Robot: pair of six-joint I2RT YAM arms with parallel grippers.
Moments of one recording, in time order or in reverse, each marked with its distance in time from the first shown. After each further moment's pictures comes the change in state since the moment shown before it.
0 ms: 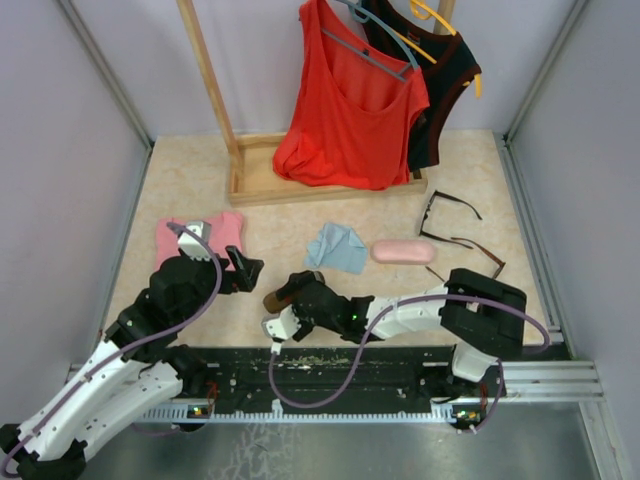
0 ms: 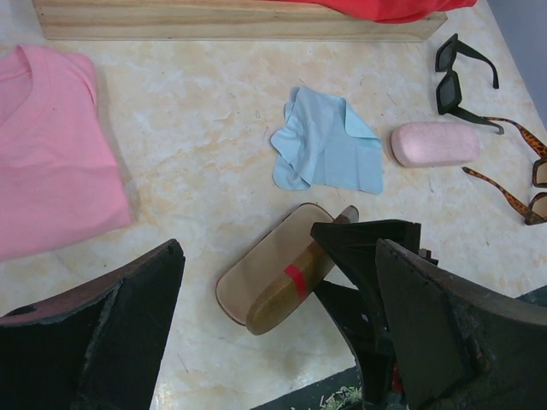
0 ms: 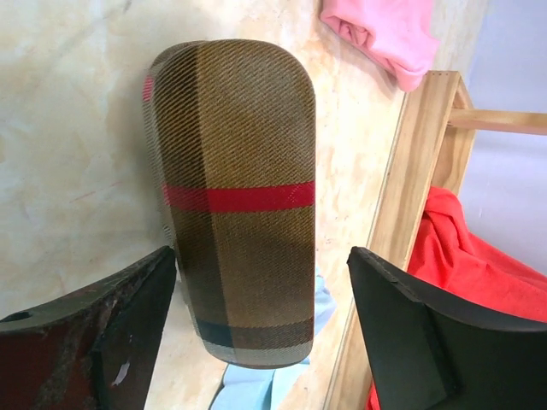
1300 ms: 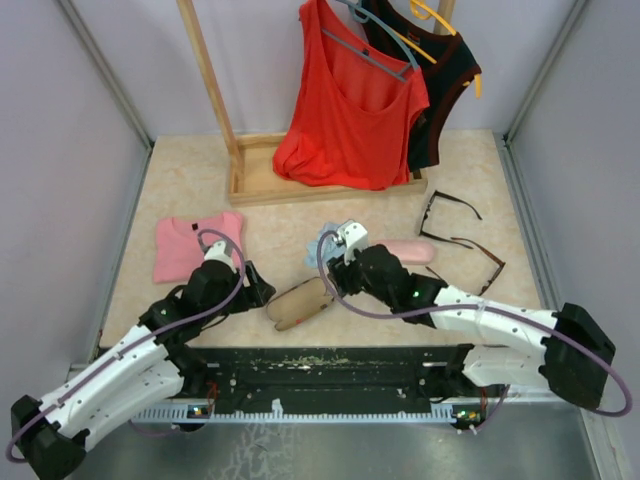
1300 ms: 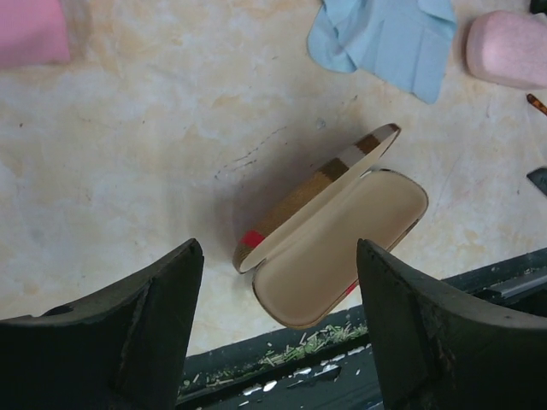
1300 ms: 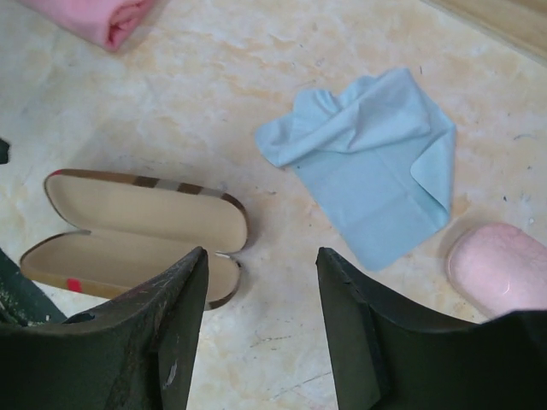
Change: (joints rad) left arm 0.000 0.138 -0.158 -0.009 0.117 -0.277; right arm -0.236 -0.525 -0.099 -0.293 0.026 1.240
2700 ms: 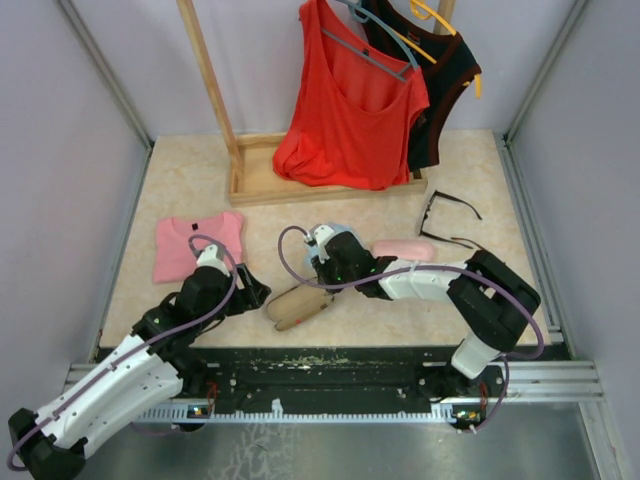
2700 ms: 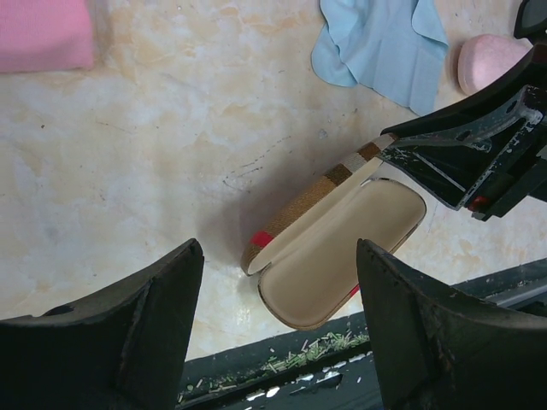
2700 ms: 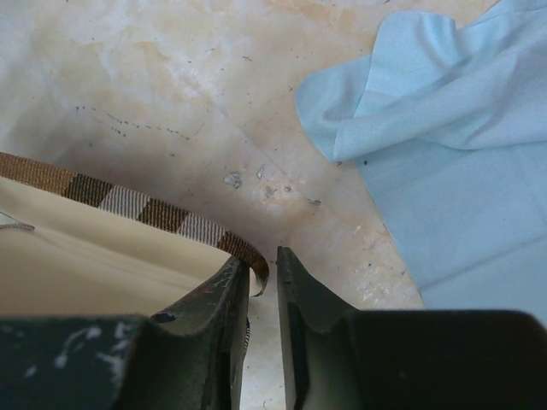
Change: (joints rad) left arm 0.000 -0.097 -0.053 -0.016 -0.034 -0.018; right arm -0.139 0.503 0.156 0.070 -0.305 -0.018
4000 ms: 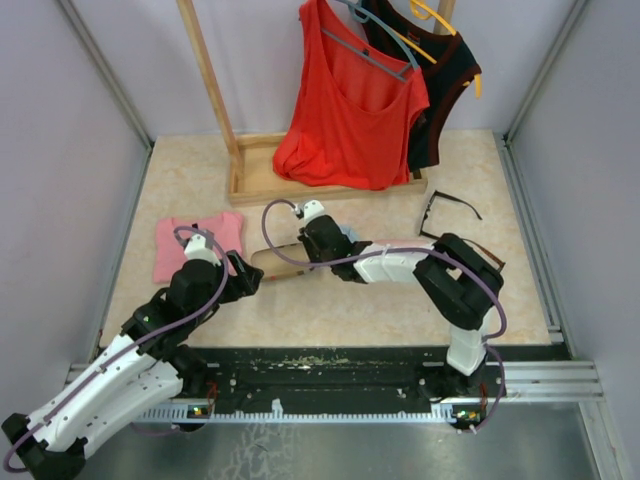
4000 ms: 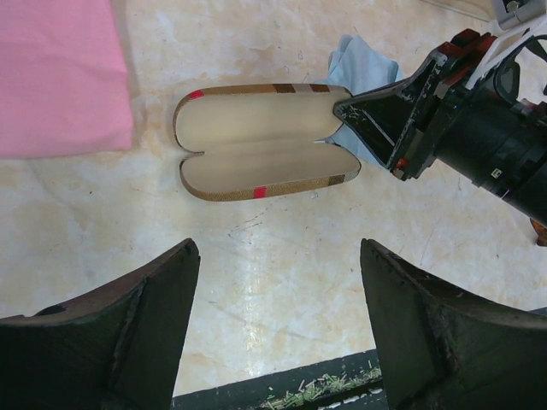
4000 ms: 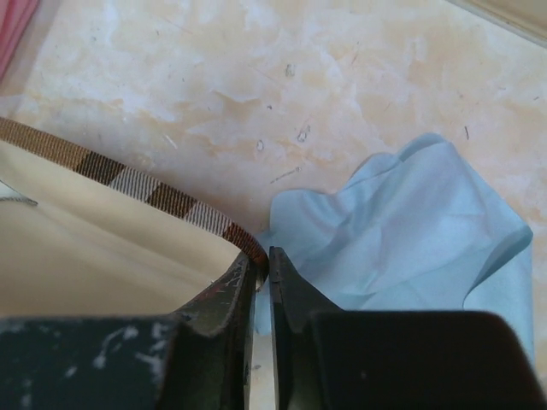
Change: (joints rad) left arm 0.000 0.000 0.111 -0.013 -0.129 0.060; right arm 0.000 0.212 0.227 0.095 0.283 0.069
